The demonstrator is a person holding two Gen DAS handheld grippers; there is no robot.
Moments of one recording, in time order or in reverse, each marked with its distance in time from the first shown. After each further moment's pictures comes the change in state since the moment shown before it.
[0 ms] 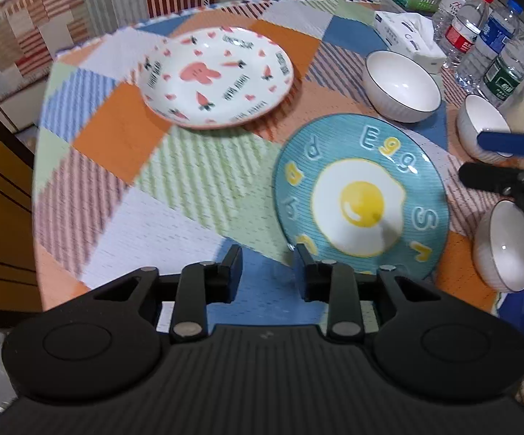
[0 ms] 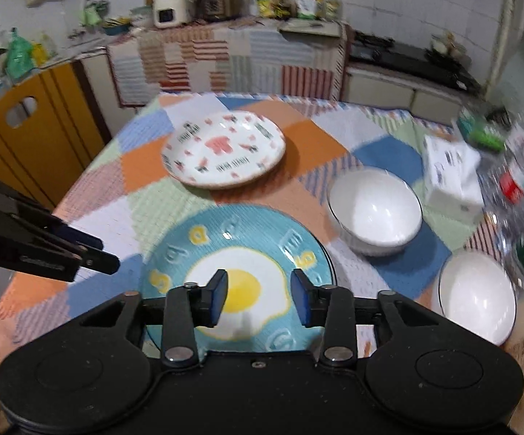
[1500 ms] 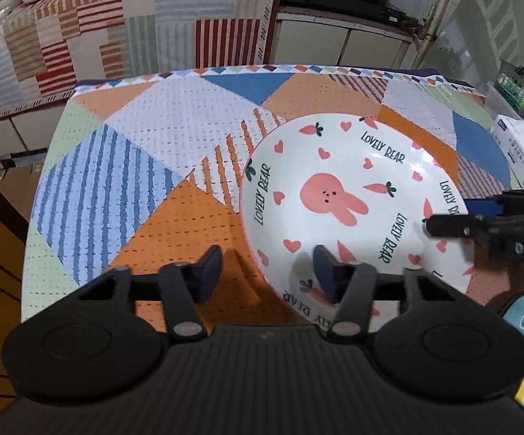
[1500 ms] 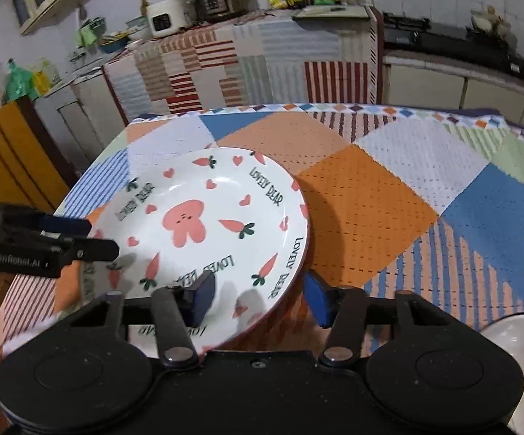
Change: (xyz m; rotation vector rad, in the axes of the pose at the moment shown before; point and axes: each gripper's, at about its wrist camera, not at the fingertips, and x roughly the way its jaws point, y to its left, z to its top) left arm 0.139 0.136 0.115 -0.147 -0.197 0.029; right arm 0.242 -0.047 0.101 0.142 0.016 0.141
